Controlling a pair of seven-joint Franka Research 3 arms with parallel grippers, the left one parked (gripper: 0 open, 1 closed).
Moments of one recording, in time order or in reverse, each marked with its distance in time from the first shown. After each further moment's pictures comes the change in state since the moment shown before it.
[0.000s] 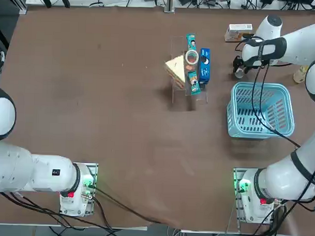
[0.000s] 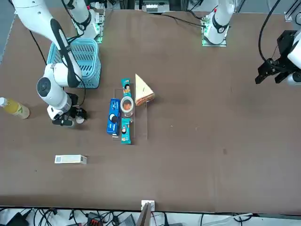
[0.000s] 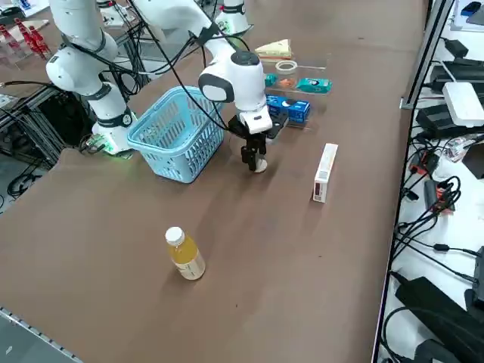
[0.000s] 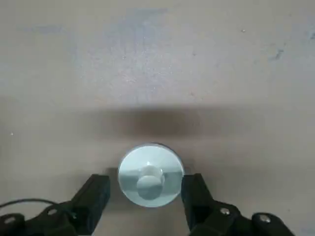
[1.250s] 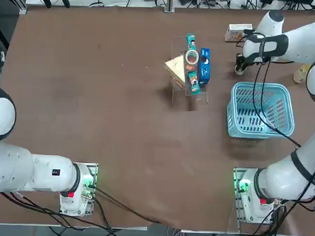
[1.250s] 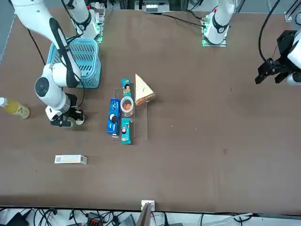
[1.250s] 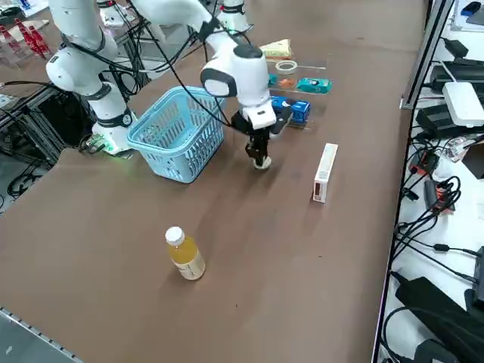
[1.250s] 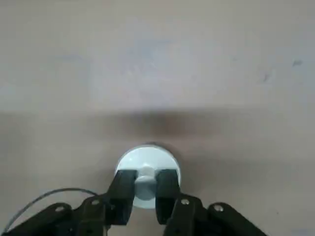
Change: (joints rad) arm 0.002 -0.030 0.007 0.064 0.001 -0.076 0.017
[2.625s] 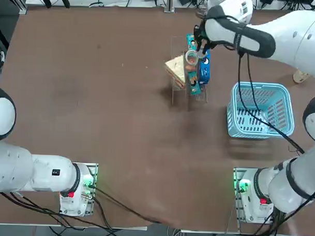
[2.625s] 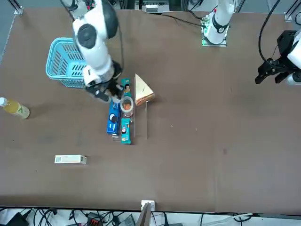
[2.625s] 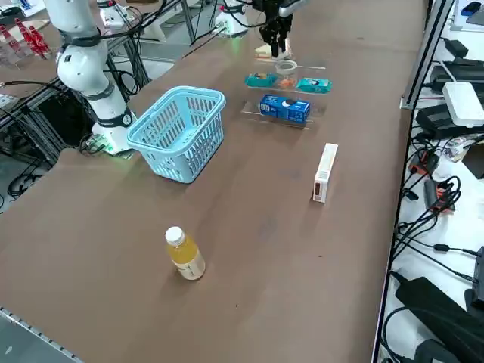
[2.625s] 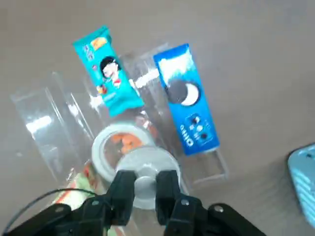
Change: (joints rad) arm 0.497 -0.161 0.042 0.304 -0.003 -0.443 0.874
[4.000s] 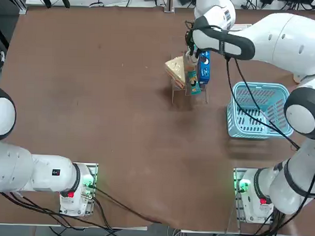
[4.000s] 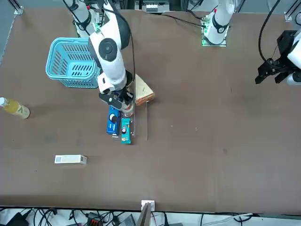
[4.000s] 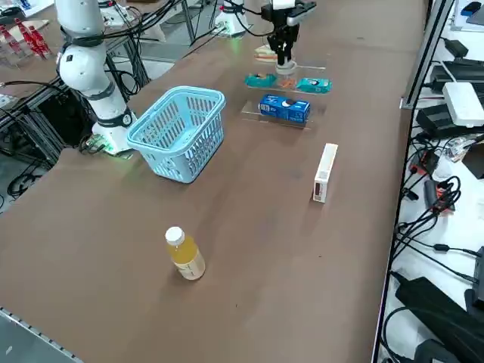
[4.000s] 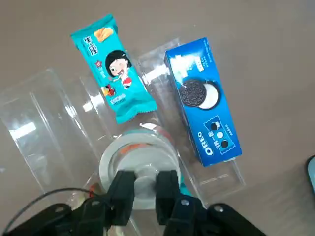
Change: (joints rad) arm 0.044 0.147 -0.005 0.100 -0.062 0.007 0.068
